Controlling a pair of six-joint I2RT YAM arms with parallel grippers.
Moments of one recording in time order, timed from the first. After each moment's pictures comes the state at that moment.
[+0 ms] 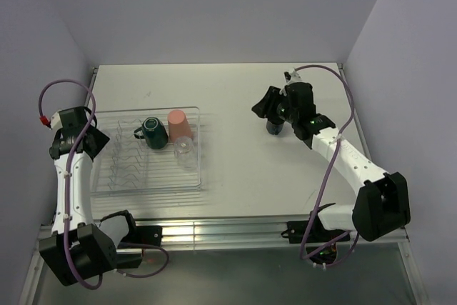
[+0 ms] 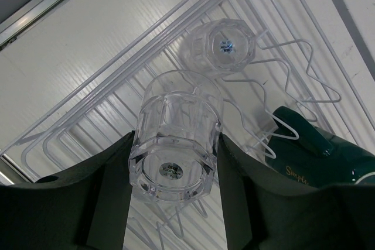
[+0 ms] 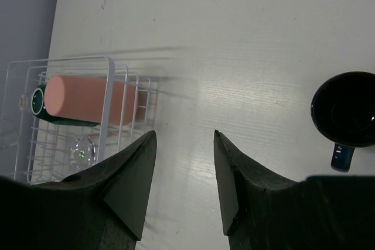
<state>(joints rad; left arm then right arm) 0.30 1.03 0.95 -0.80 -0.26 -0.61 0.34 1.29 0.95 -0.13 -0.17 0.59</state>
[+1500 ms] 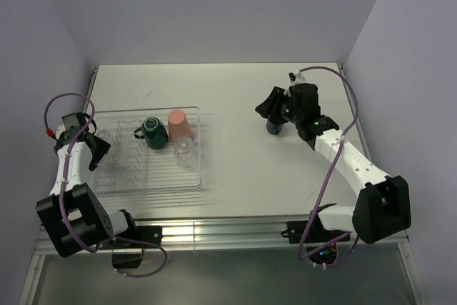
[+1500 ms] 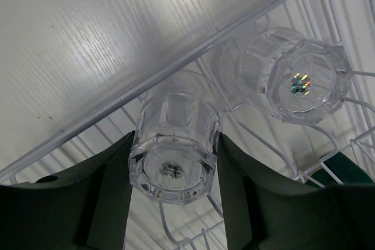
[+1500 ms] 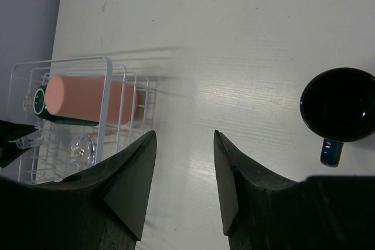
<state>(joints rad) 0.40 1.24 0.83 -0.63 -0.21 -0.65 0.29 1.26 0.92 -0.13 -0.21 0.59</state>
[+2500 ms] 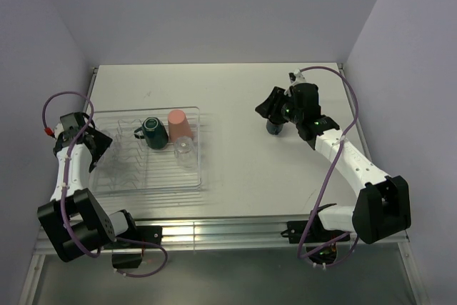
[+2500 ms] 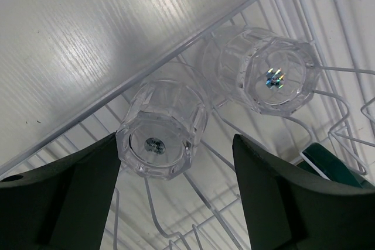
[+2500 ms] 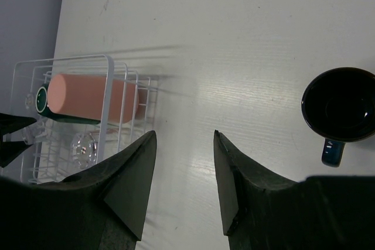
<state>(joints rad) 0.41 1.22 0.82 -0.61 -0.17 -0.65 0.29 1.26 0.92 -0.13 -0.23 0.59</state>
